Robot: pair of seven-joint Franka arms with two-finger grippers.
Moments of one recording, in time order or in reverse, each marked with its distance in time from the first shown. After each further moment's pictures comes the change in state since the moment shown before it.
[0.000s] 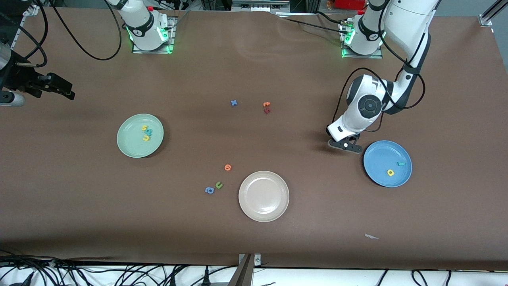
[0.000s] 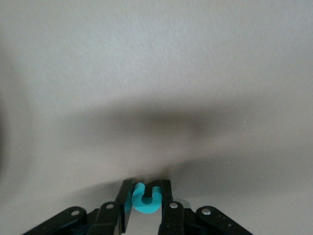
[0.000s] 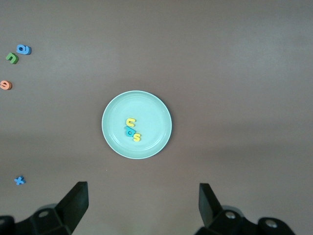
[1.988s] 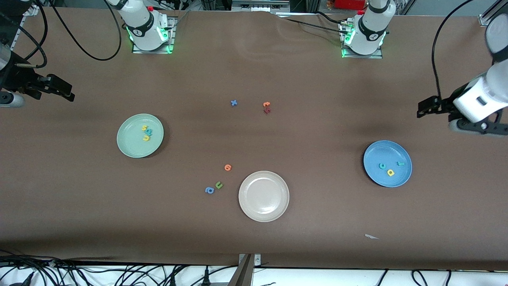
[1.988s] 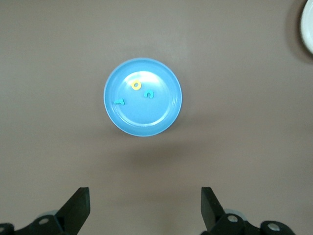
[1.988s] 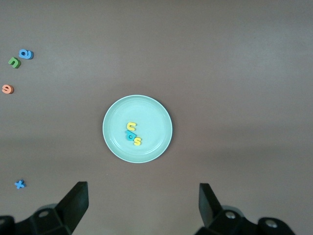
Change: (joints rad) left arm 0.234 -0.386 0.108 0.493 0.003 -0.869 0.195; right arm 0.000 0.003 0.001 0.002 0.001 0.018 0.000
